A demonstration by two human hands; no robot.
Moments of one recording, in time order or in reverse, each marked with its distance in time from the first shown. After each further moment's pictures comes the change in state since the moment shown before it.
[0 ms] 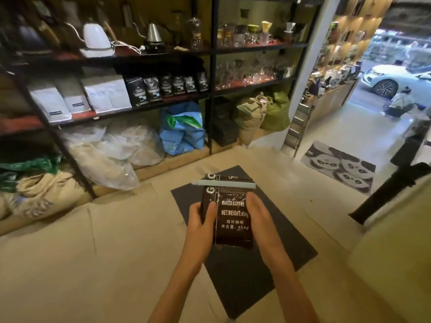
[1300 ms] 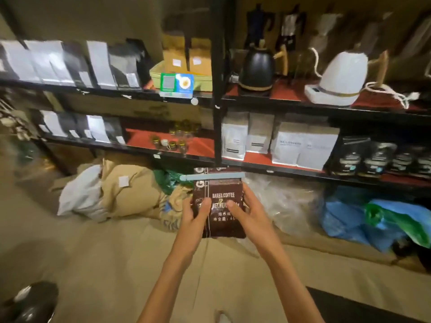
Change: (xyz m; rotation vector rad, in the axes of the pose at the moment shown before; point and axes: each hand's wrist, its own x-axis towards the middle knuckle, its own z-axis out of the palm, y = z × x) left_hand 0.526 0.145 -0.652 -0.173 0.782 0.111; right_hand 0.544 -0.068 0.758 -0.101 -0.920 -0.143
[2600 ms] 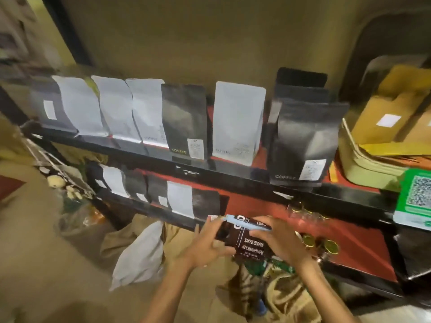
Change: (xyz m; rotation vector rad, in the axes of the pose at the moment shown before) left_hand 0.647 0.051 -0.506 0.843 -0.387 0.059; right_hand 0.644 0.068 0.439 -0.817 -0.203 0.074
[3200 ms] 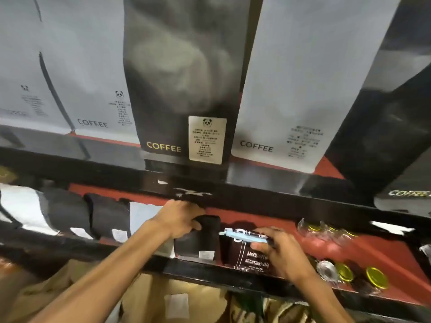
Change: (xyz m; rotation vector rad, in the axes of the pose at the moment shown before) left_hand 0.211 -0.118 -0.094 0.743 -0.063 0.261; right_hand 0.144 0.059 0.086 -0.113 0.141 0.199
